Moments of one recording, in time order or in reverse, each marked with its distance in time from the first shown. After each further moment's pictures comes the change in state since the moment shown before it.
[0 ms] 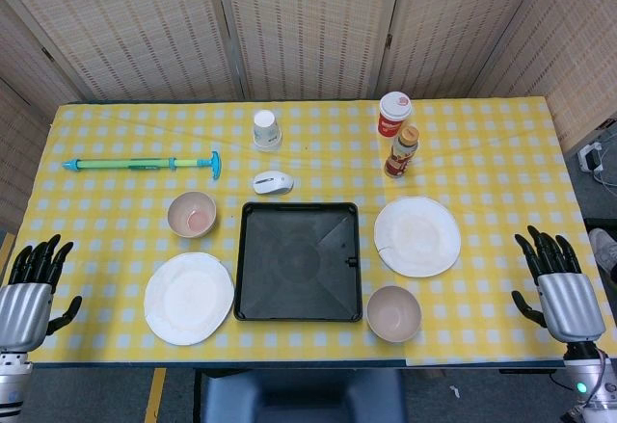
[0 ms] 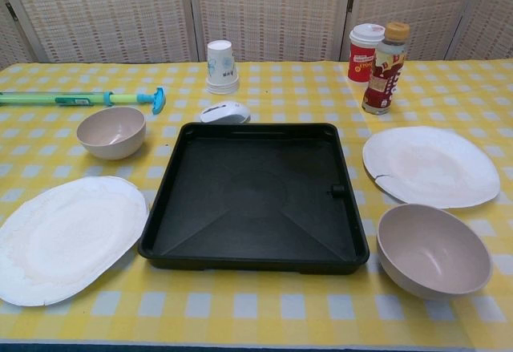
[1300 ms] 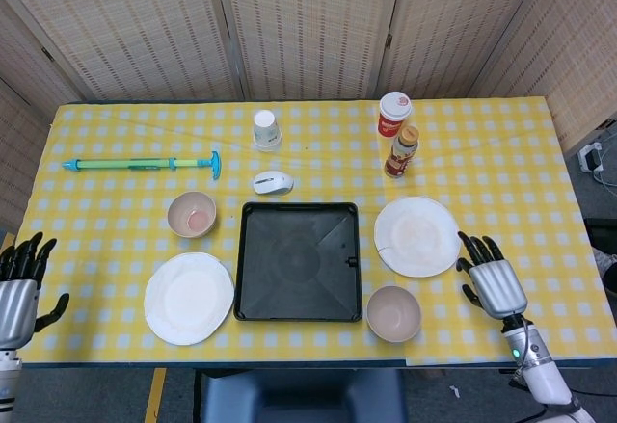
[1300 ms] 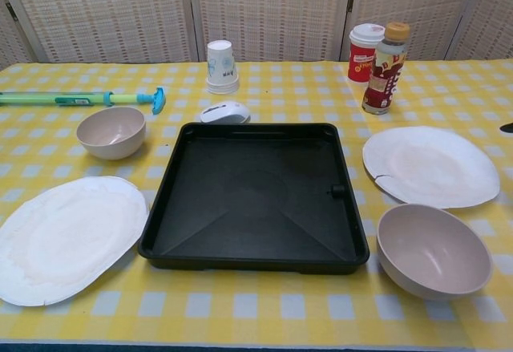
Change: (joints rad) left arm 0.003 0.032 -0.022 -0.041 -0.077 -0.029 0.008; right arm 0.162 -0.381 -0.014 0.537 -0.066 -0.171 0.030
